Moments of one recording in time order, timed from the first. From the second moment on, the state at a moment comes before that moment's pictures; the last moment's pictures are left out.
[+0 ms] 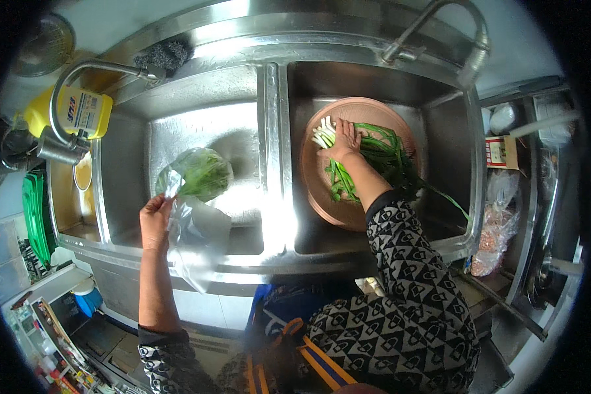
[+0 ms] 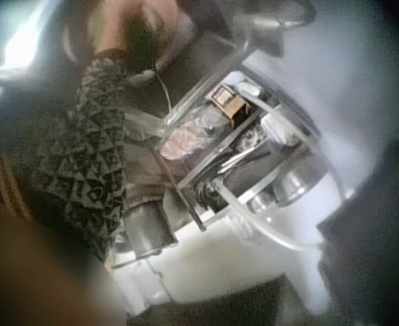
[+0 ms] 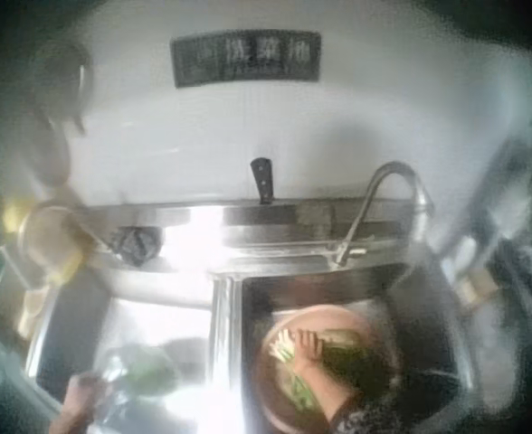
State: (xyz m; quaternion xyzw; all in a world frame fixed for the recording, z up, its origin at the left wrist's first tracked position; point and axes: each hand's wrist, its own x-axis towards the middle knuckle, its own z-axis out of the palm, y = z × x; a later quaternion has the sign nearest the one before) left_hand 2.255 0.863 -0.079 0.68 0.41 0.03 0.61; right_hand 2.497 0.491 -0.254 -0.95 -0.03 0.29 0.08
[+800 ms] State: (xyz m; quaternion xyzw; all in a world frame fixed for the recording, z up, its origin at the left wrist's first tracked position) left_hand 2.230 0.866 -0.158 0.86 0.35 -0.11 0.36; right_hand 2.499 0.471 -0.220 -0.92 -0.02 0.12 0.38
